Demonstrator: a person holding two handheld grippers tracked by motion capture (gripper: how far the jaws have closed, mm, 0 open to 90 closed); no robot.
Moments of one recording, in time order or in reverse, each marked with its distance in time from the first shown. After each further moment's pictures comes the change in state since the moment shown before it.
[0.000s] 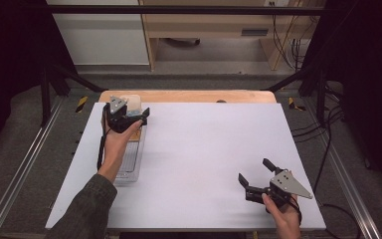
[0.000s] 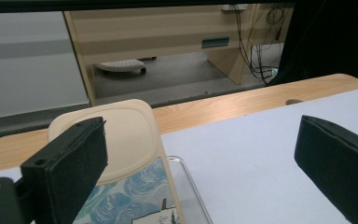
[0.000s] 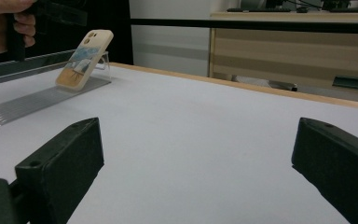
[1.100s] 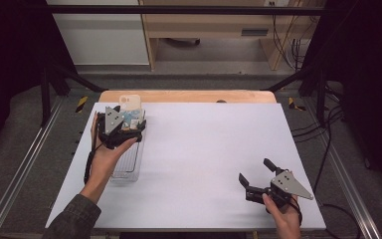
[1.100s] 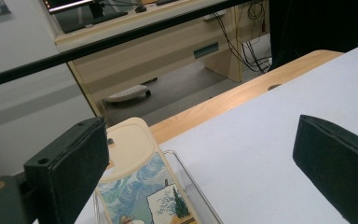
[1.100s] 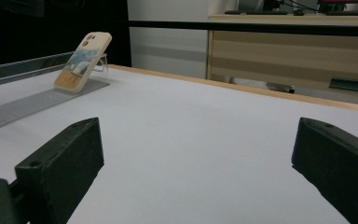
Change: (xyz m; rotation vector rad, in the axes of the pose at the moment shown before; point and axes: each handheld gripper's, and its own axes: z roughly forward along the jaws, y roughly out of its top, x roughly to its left) left arm -0.024 0.005 -0.066 -0.065 -0.004 0.276; right arm 0.000 0.001 -0.002 -0.009 -0.009 -0.002
